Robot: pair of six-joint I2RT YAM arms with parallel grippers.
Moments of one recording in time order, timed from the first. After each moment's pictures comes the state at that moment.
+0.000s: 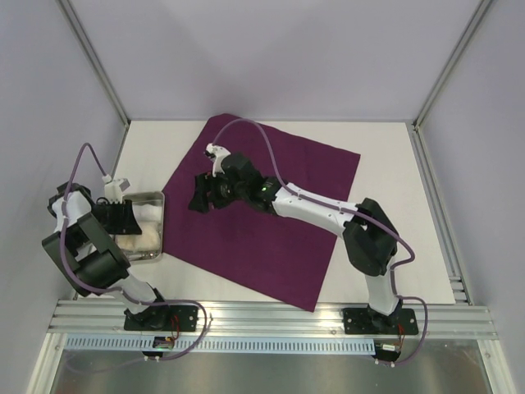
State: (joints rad) left arm 0.69 1.58 1.05 -0.98 0.58 0.78; right arm 0.95 1.97 1.60 -0.10 -0.25 0.55
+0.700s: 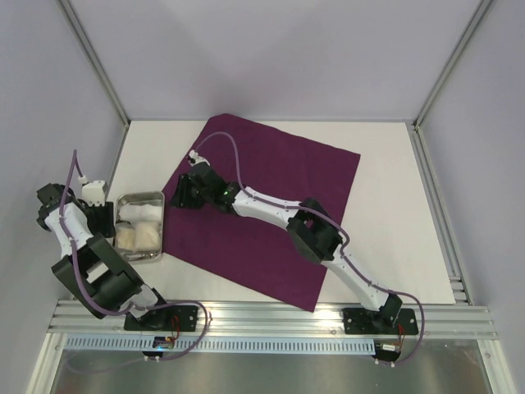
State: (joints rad) left arm 0.77 1.38 1.01 -0.83 0.32 0.71; right arm 0.98 2.50 2.13 -0.12 -0.13 0.88
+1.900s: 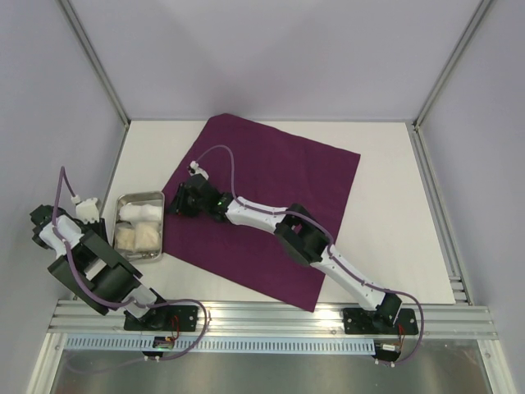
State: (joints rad) left arm 0.93 1.42 0.91 -0.81 0.34 0.74; right arm 1.00 2.69 2.24 -0.02 -0.09 1.03
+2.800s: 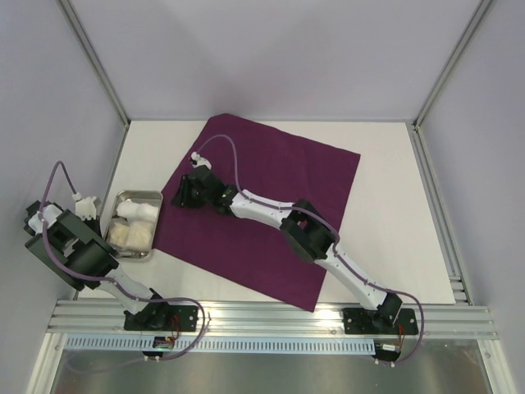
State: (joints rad) left arm 0.93 1.66 1.04 -0.85 0.37 0.84; right arm 0.98 2.63 2.21 -0.06 -0.06 0.90
